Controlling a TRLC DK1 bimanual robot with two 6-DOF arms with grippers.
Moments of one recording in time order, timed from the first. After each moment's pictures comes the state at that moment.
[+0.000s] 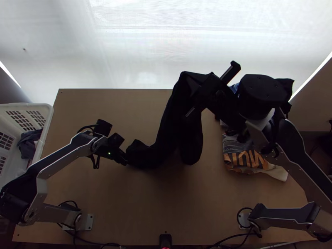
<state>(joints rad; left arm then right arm) -0.29 1.52 0.92 -0.62 0.46 0.28 0.84 1.40 1.78 -0.42 0.19 -0.50</state>
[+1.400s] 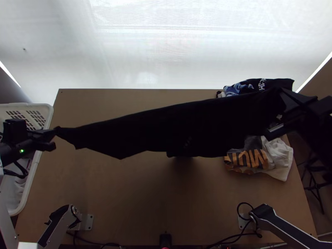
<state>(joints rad) 0.53 0.97 1.31 -1.16 0.66 0.44 0.45 0.97 1.68 -0.78 0.13 -0.33</state>
